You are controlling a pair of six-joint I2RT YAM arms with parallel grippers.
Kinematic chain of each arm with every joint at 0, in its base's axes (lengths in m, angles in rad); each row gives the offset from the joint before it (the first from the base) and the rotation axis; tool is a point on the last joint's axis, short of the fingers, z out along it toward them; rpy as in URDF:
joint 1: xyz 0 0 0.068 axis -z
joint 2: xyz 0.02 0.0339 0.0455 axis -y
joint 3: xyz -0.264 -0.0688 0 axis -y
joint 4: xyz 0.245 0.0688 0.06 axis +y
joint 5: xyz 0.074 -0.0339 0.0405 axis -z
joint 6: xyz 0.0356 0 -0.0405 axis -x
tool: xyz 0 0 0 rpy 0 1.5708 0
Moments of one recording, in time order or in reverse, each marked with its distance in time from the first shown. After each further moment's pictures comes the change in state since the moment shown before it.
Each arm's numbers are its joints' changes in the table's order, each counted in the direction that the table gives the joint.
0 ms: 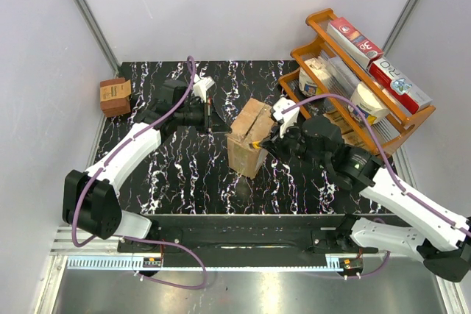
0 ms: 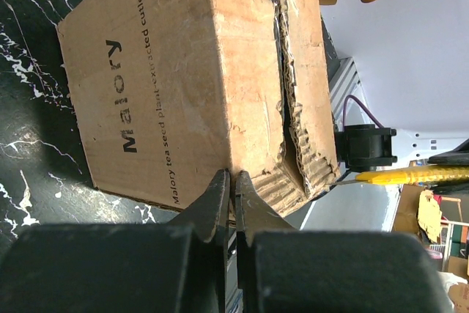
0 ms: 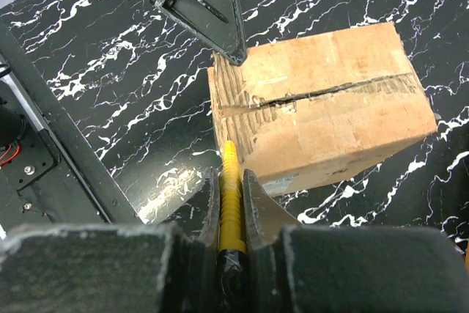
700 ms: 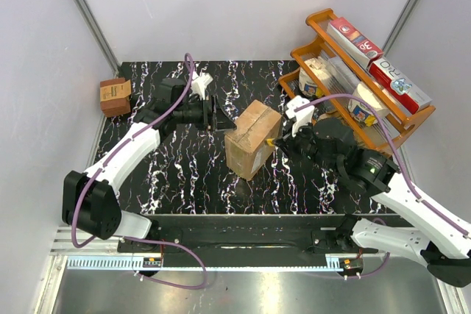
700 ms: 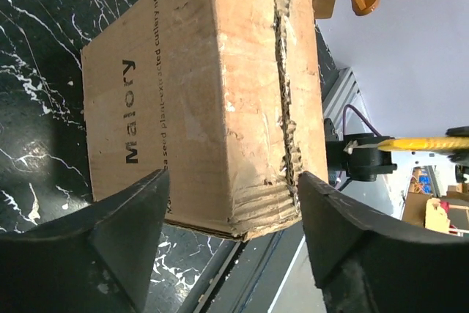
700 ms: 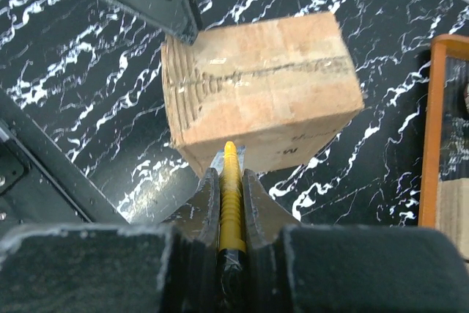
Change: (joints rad) left arm -0.003 0.003 0.005 -0.031 -0.004 0.003; right arm 0.000 0.068 0.042 0.147 0.122 -0.019
